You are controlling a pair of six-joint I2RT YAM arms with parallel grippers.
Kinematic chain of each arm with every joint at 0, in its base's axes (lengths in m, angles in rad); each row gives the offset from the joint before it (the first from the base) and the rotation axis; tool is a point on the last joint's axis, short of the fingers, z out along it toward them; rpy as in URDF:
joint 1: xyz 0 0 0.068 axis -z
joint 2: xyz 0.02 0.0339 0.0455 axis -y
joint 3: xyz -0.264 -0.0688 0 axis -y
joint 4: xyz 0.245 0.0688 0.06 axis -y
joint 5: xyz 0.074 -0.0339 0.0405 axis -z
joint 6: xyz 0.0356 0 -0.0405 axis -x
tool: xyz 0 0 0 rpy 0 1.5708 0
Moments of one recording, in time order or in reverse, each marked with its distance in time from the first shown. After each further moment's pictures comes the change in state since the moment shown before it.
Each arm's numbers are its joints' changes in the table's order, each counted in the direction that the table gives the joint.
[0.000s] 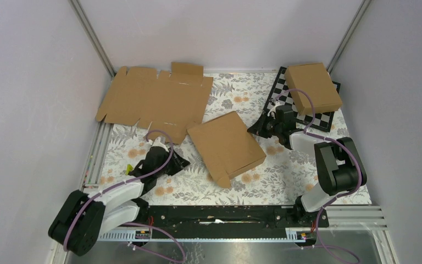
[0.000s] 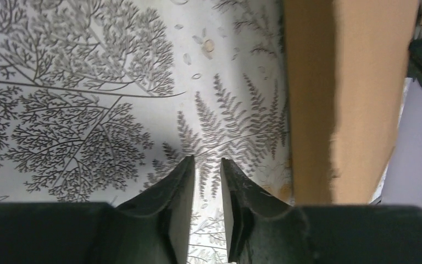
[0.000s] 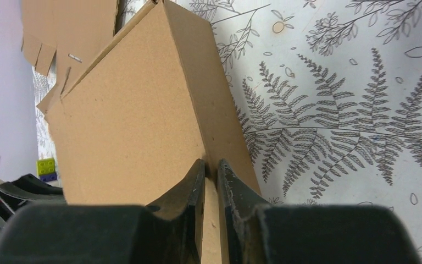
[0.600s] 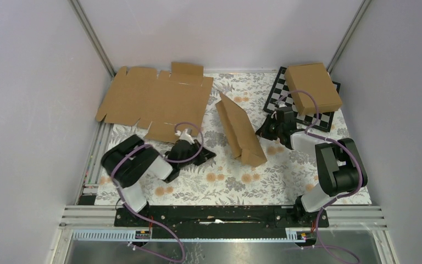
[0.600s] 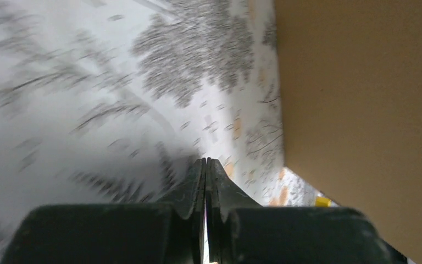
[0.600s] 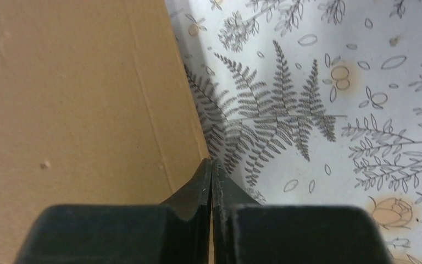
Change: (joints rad) left arm 0.181 -0.685 0.148 0.741 0.033 0.139; right arm 0.004 0.014 0.005 -0.088 0.187 0.040
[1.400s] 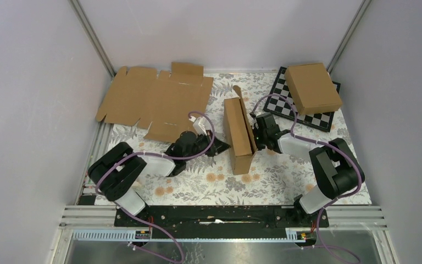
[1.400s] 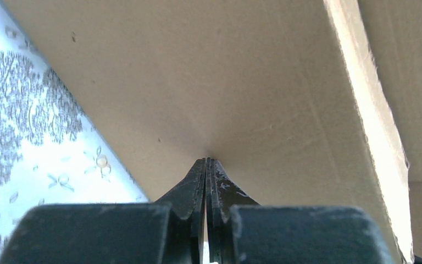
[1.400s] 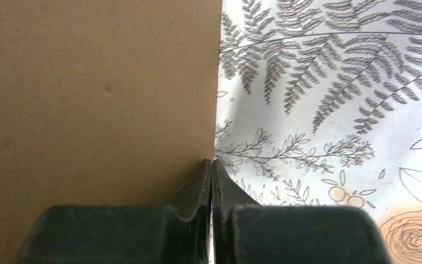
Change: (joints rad) left arm 0.105 0.065 0.204 -0.051 0.100 -0.193; right arm -0.222 -0.005 0.033 -0.203 0.021 0.128
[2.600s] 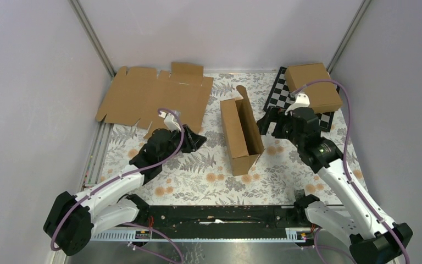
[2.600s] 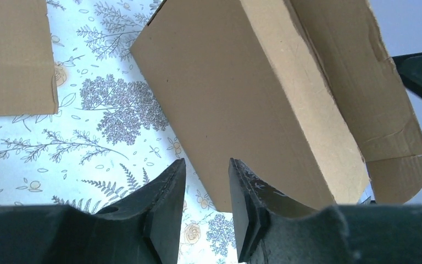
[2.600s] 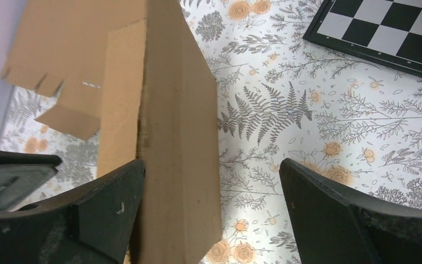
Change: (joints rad) left arm -0.122 0.615 -0.050 -0.604 -0.138 -0.173; right arm 0.016 0.678 0.132 -0.369 0.279 -0.013
